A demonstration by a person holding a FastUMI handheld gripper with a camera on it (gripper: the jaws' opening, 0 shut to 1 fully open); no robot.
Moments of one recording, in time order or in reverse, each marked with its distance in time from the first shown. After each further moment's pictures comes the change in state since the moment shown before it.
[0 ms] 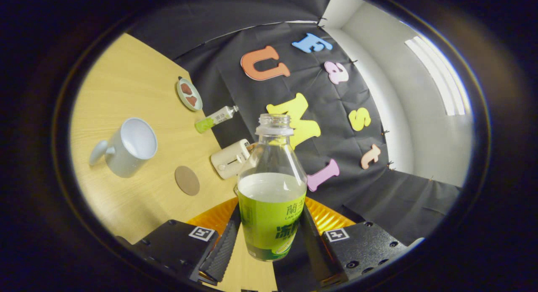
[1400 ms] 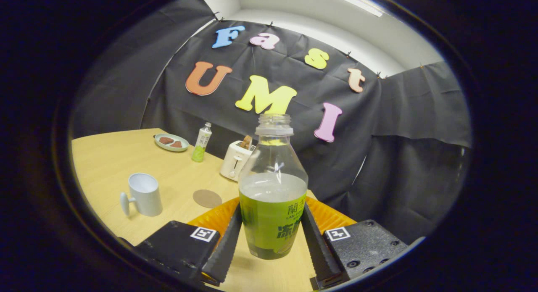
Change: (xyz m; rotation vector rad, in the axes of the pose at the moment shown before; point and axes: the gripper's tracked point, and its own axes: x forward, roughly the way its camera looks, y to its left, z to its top) arm -0.011 -0.020 -0.073 0.697 0.068 0.210
